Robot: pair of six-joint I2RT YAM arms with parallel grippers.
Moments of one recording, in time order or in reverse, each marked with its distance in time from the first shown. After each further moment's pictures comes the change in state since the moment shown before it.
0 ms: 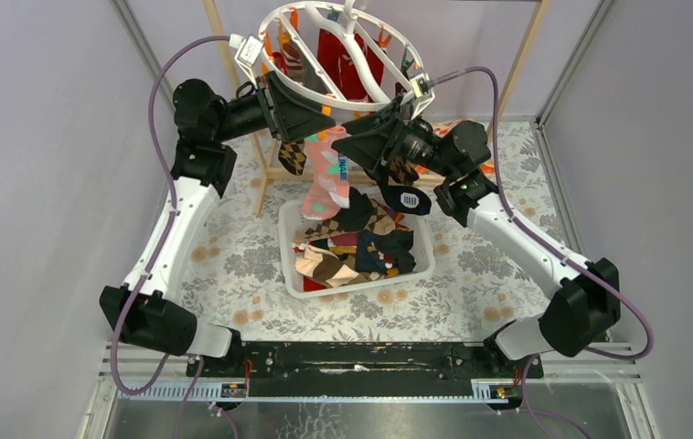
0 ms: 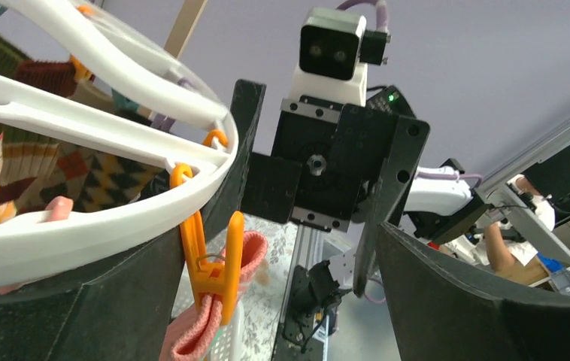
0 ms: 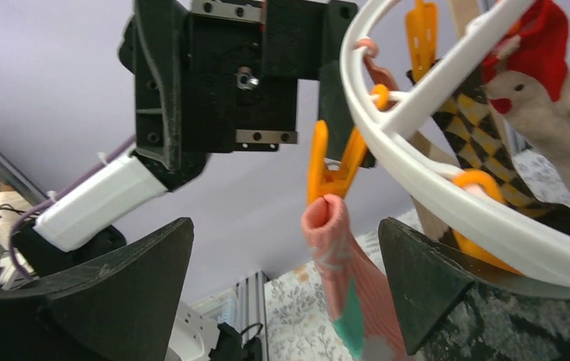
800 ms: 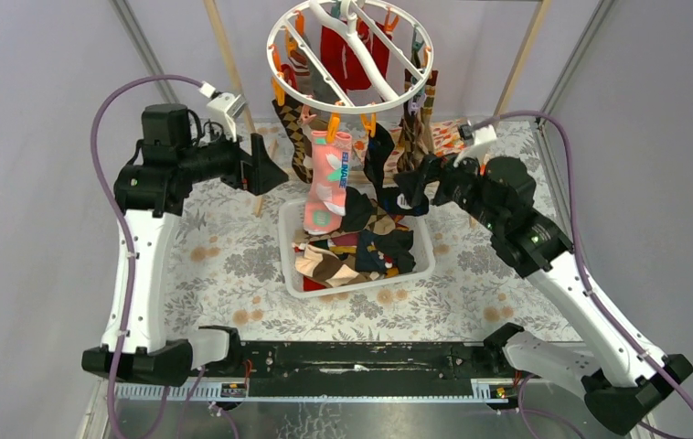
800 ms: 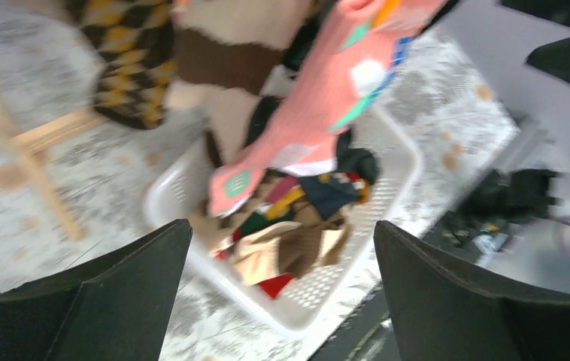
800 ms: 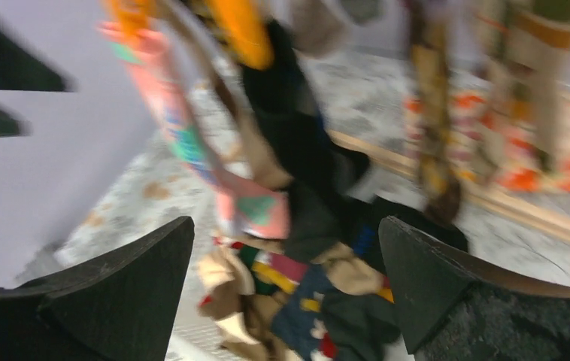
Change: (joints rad) left arm 0.143 -0.167 0.146 -1.276 -0.278 0.952; right arm -0.001 -0.438 -0.084 -0.924 0.495 -0.459
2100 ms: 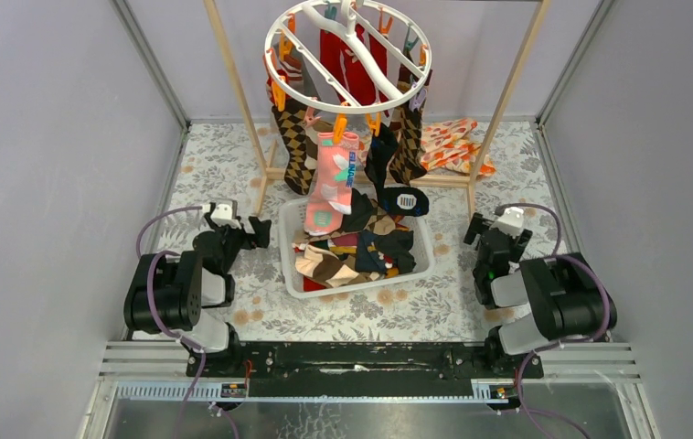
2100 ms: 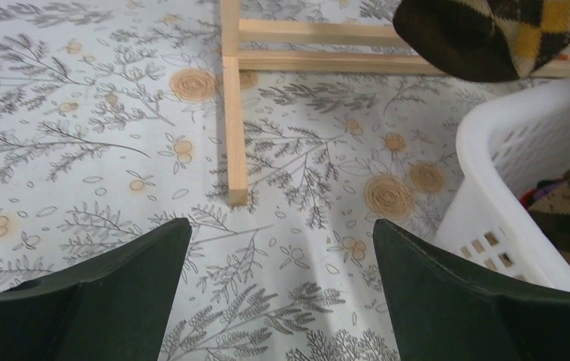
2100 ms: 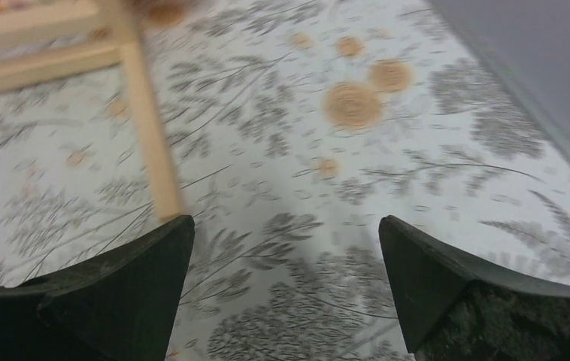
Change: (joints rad) left arm 0.182 0.273 -1.516 2.228 -0.426 -0.127; right arm -0.425 0.415 -1.033 1.240 0.794 -0.190
